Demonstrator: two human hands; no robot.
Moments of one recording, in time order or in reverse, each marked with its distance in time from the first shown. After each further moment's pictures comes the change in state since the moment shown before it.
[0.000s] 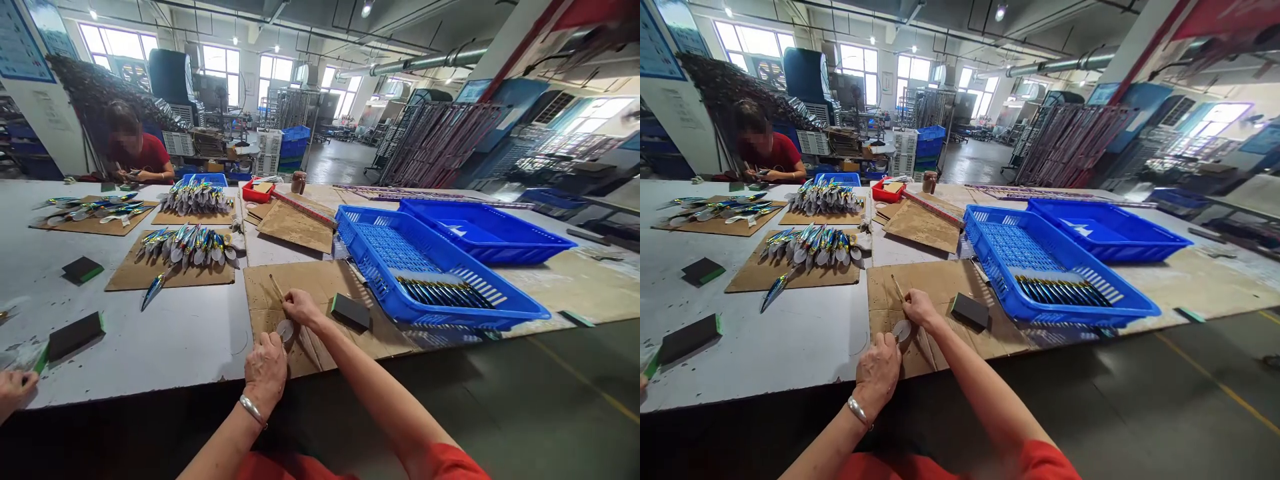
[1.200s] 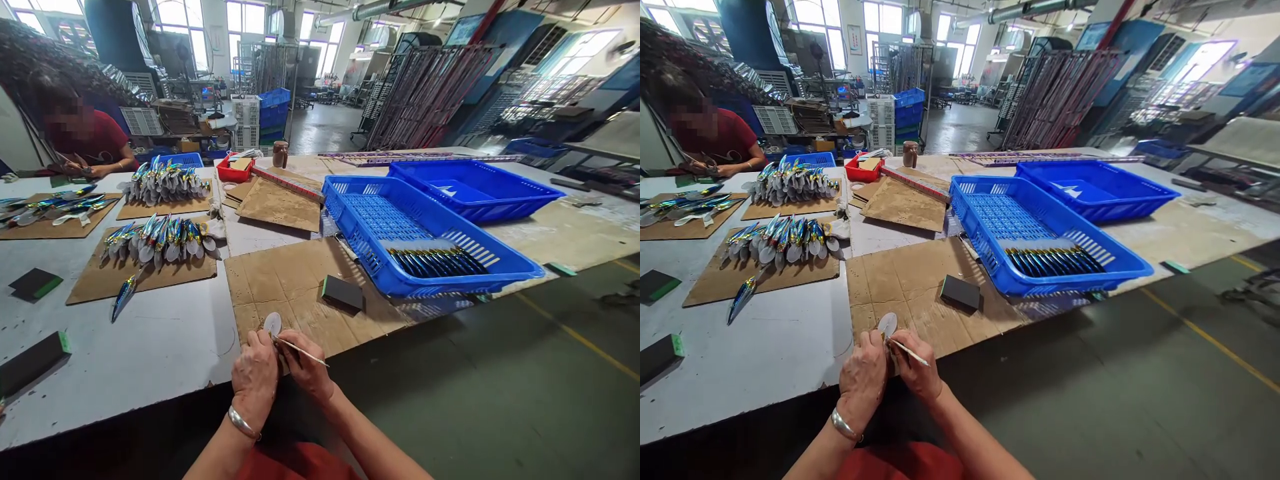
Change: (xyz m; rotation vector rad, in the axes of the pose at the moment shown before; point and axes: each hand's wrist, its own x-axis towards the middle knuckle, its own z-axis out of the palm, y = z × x) left_hand 0.001 0.008 -0.007 0.153 -0.018 0.016; right_hand -0.134 0.041 0.039 0.307 0.333 -0.629
